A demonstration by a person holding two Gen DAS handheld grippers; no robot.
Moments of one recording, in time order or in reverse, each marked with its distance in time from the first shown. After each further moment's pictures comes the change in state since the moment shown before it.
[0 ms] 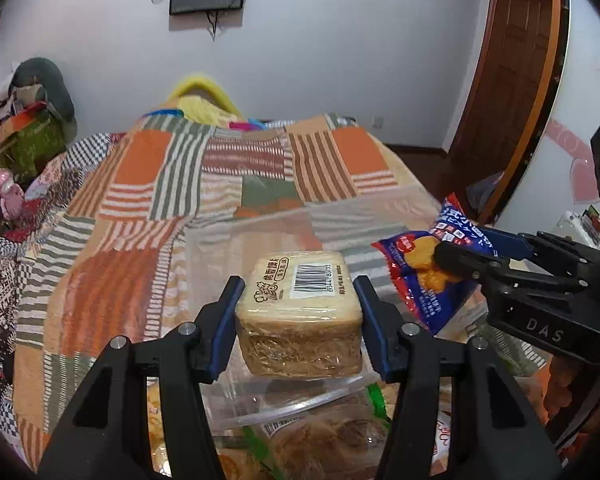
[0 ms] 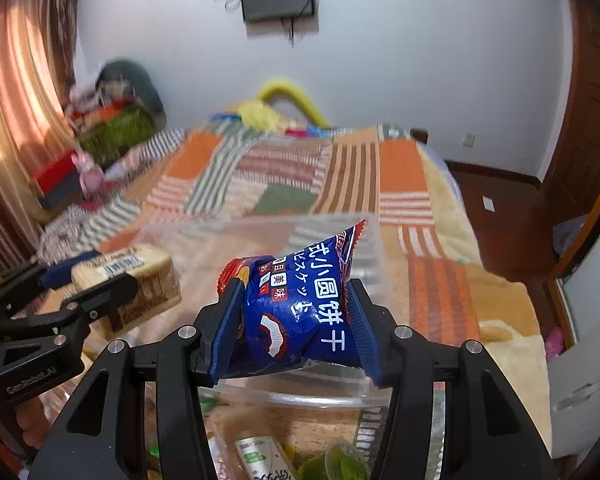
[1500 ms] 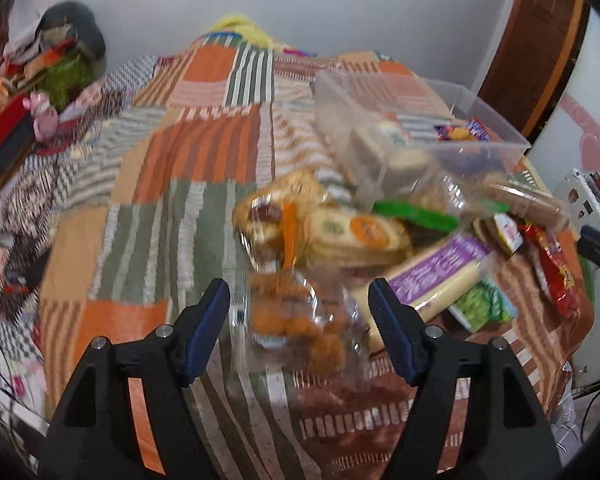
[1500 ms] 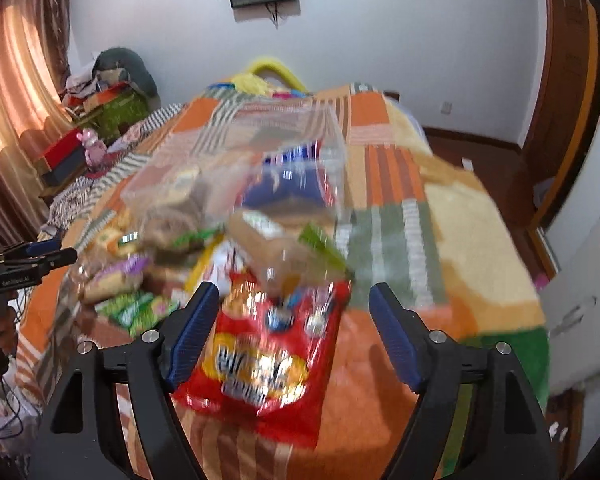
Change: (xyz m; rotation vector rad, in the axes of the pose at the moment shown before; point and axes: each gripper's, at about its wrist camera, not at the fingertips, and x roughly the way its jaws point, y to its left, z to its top) left arm -0.079 0.100 -0.145 -0.076 0.184 0.033; right arm -0.077 -0.001 -0.101 0.059 0.055 -0.032
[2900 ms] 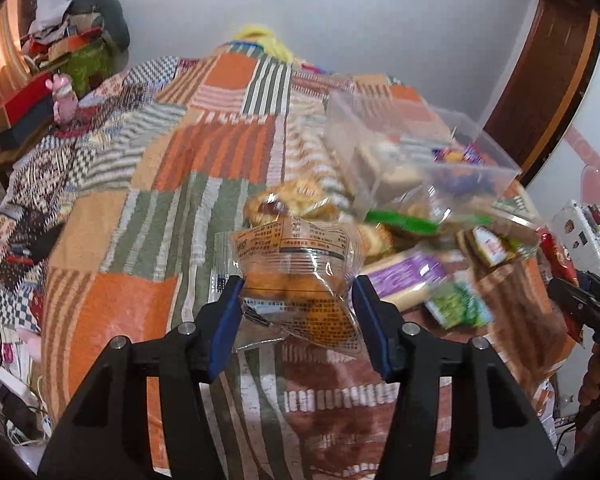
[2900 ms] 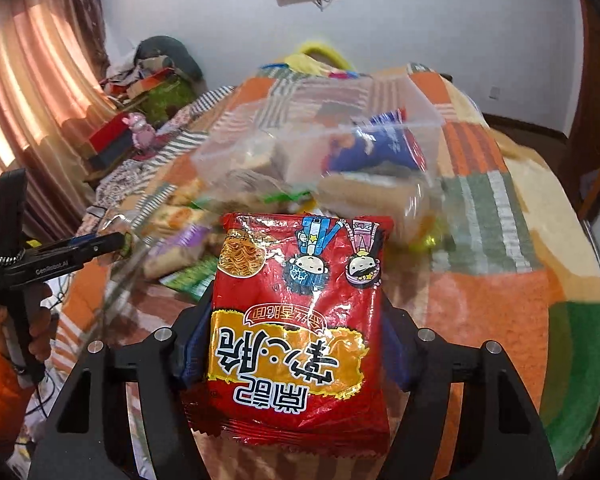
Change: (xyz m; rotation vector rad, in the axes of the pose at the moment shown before) left arm -0.040 -0.001 -0.011 -0.088 -0.089 0.006; right arm 0.002 0.039 -0.017 -0.030 0.030 0.182
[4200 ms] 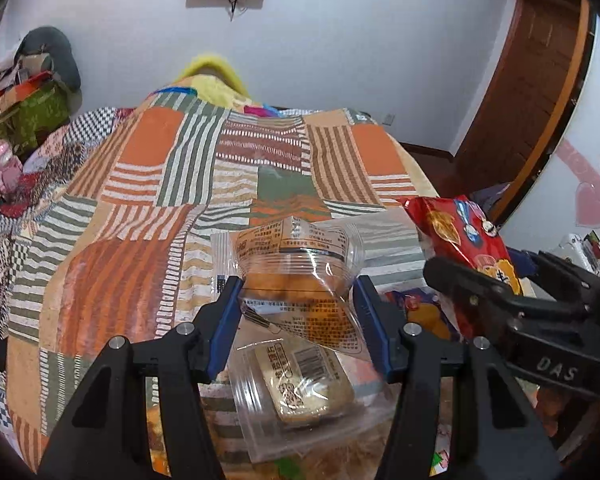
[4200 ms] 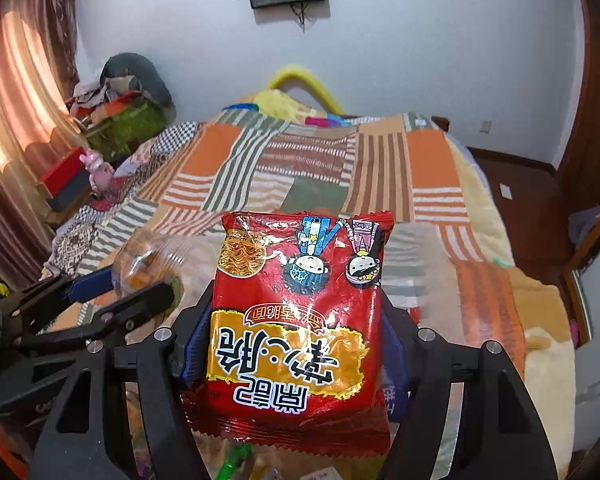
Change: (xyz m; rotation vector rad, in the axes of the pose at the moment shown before) left arm 0.115 -0.095 0.165 0.065 -0.048 -0.068; right arm 0.087 -0.014 0.145 -0.003 -0.040 -0.094
